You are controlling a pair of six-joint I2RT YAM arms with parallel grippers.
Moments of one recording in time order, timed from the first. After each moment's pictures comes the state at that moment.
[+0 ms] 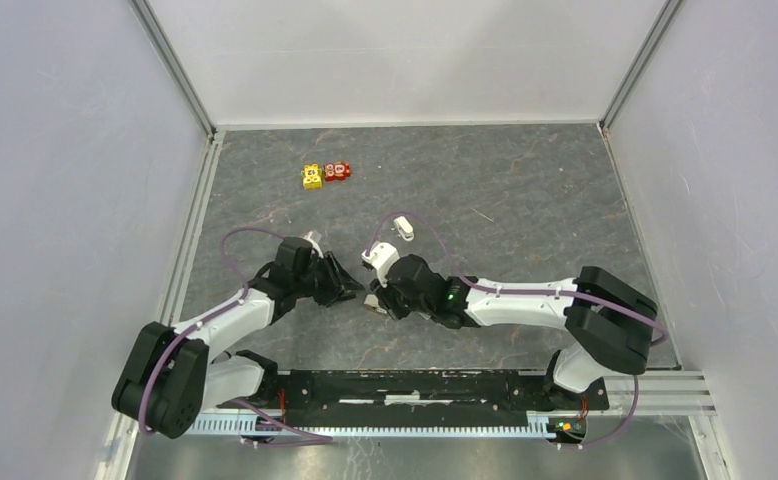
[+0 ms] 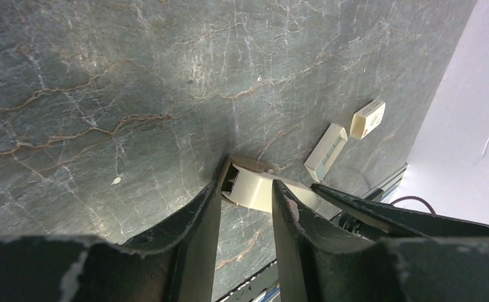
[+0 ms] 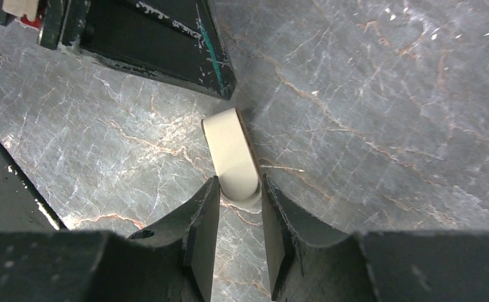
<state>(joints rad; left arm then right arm) -0.39 1.16 0.40 -0.03 0.37 -0.90 1.12 1.57 0.83 0.05 0.14 0.18</state>
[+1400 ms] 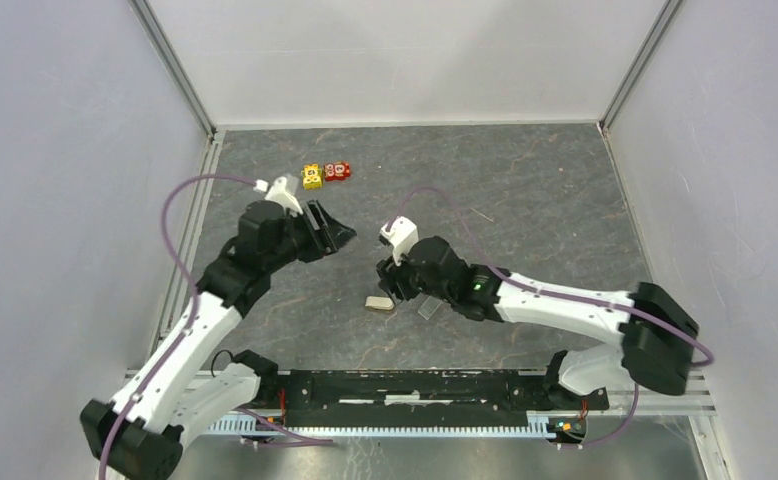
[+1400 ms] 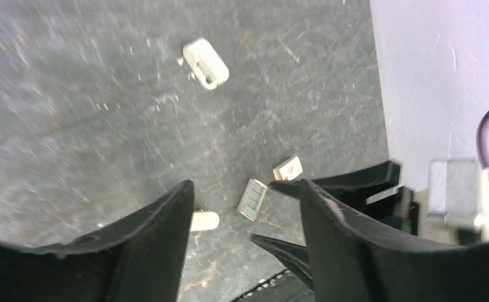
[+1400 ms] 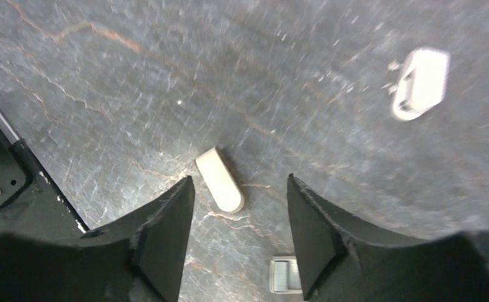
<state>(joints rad) -0.44 0.91 0.78 -0.37 0.17 -0.74 1.07 1.42 0.84 0.02 0.14 0.19</state>
